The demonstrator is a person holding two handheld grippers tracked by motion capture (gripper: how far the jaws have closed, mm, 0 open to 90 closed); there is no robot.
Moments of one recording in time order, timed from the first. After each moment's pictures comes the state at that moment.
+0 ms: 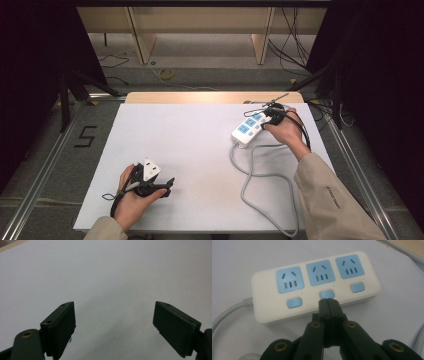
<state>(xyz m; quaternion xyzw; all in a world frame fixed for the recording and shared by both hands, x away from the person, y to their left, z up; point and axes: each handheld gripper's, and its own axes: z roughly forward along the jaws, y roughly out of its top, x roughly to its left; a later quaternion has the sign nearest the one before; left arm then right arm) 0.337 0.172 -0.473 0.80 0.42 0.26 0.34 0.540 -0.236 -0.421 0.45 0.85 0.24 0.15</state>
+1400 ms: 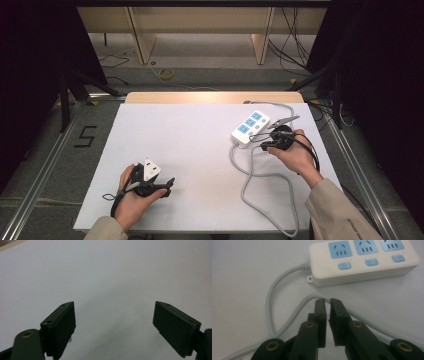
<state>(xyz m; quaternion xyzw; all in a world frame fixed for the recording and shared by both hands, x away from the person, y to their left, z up) 0.337 0.172 -0.473 0.80 0.42 0.26 0.34 0.454 -0.243 -0.422 0.41 0.86 0.29 0.13</state>
